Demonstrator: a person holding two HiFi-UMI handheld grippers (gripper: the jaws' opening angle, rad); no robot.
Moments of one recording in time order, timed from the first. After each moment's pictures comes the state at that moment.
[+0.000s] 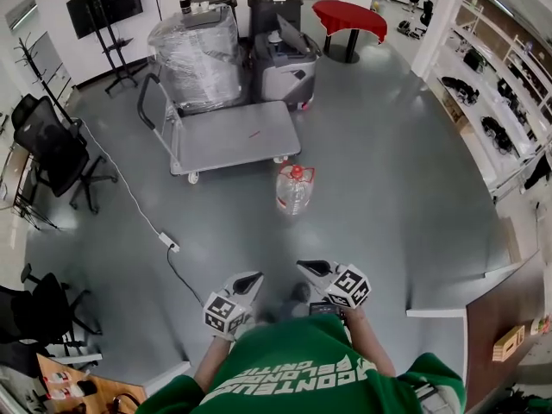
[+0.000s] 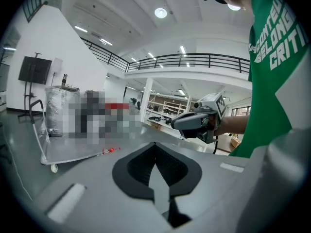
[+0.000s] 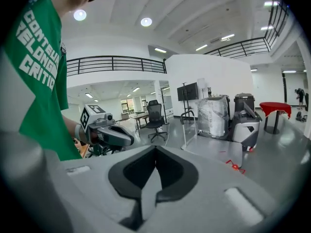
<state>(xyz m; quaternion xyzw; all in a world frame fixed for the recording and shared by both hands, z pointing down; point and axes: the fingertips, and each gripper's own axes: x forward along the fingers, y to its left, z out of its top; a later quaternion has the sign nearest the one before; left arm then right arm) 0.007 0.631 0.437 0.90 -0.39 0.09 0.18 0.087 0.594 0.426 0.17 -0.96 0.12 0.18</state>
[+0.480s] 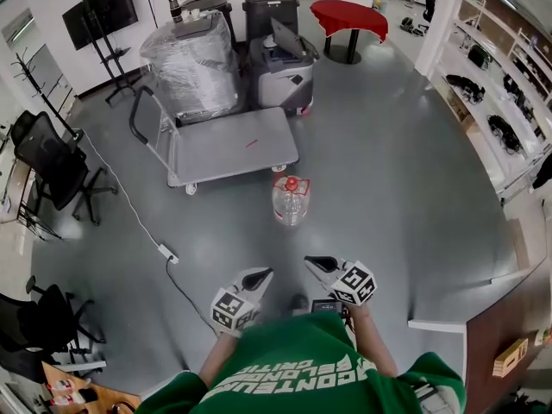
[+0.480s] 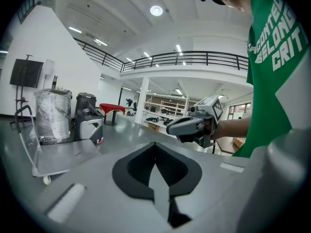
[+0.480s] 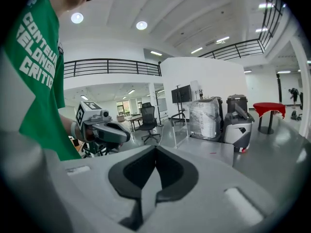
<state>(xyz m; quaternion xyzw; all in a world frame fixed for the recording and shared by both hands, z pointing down) 0.075 0.537 0.422 0.91 -0.37 0.09 0.16 0.148 0.497 0.430 0.19 -0.96 0.12 0.16</state>
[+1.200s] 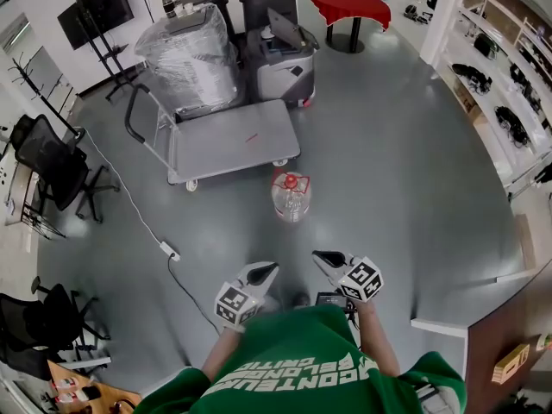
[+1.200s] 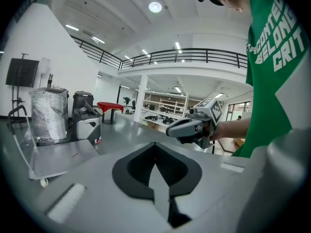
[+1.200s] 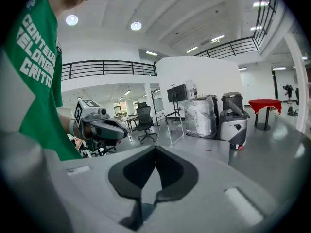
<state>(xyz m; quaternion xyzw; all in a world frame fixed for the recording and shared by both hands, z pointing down) 0.114 0.493 0.431 0.91 -0.36 0.10 0.16 0.193 0.453 0.450 0.20 -0.96 0.13 0.16</state>
